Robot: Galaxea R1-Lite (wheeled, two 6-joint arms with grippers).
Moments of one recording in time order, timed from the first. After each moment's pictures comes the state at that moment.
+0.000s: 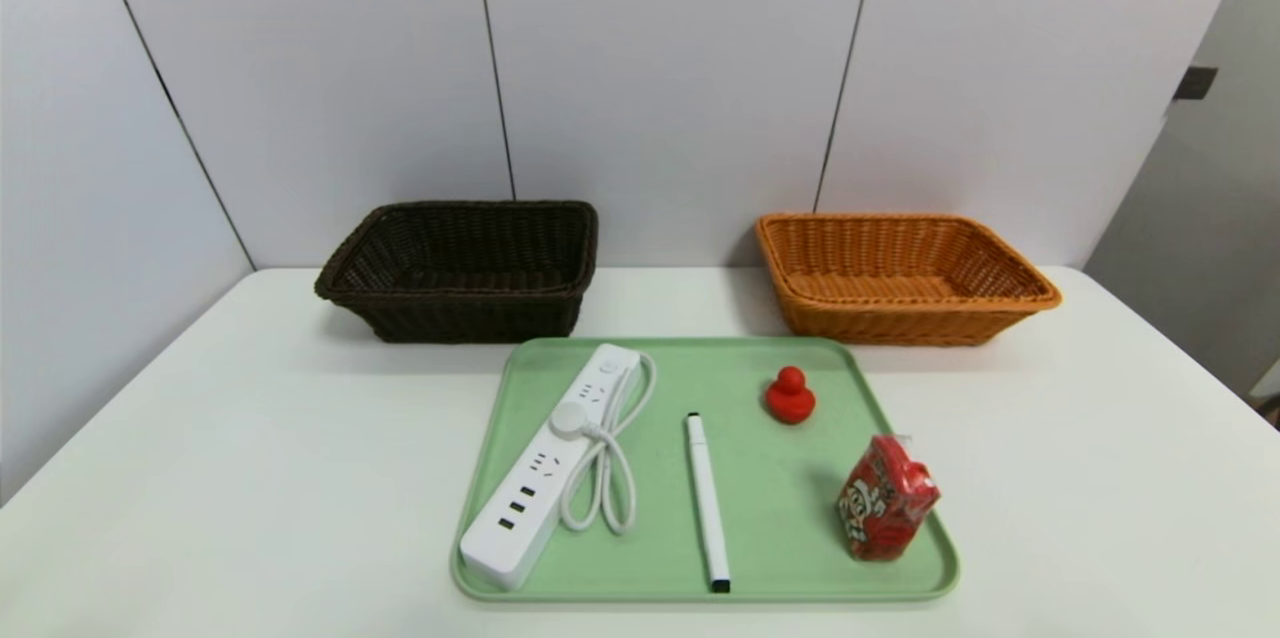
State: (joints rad) left arm -0.01 0.45 -0.68 0.24 -0.03 0.04; right arm 0.00 0.55 -0.96 0.45 0.10 0.00
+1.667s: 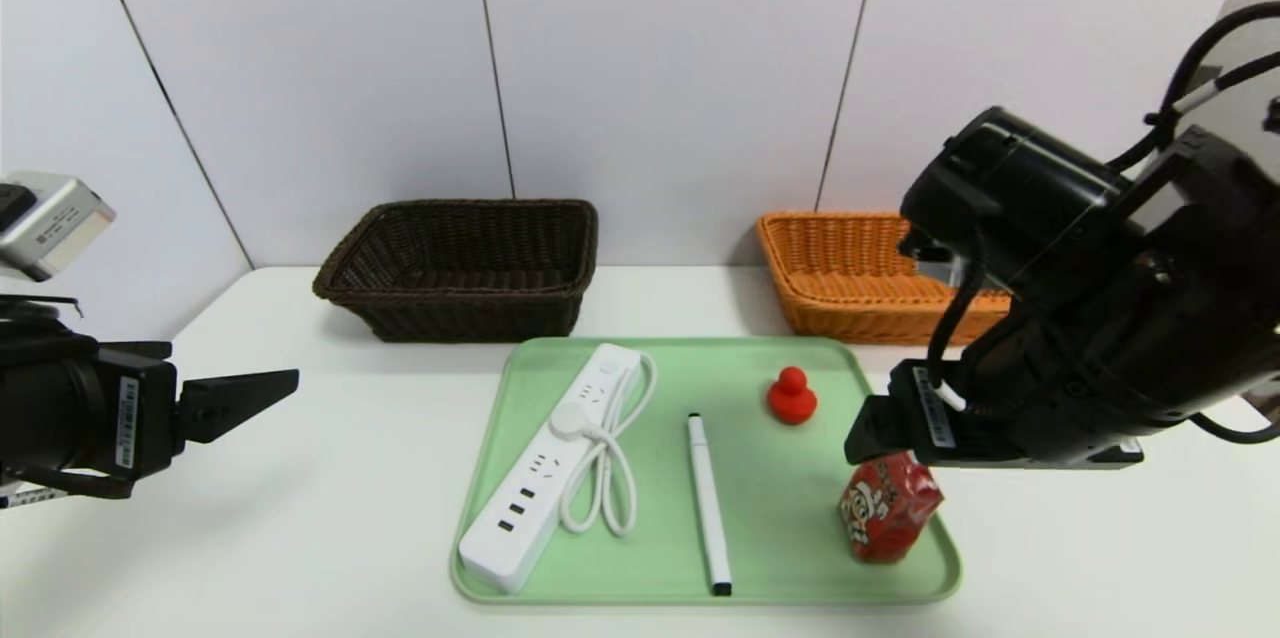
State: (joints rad) left arm -0.18 1.10 -0.81 0.16 0.02 0.02; right arm 0.69 1.69 -1.50 1.02 -0.20 0.65
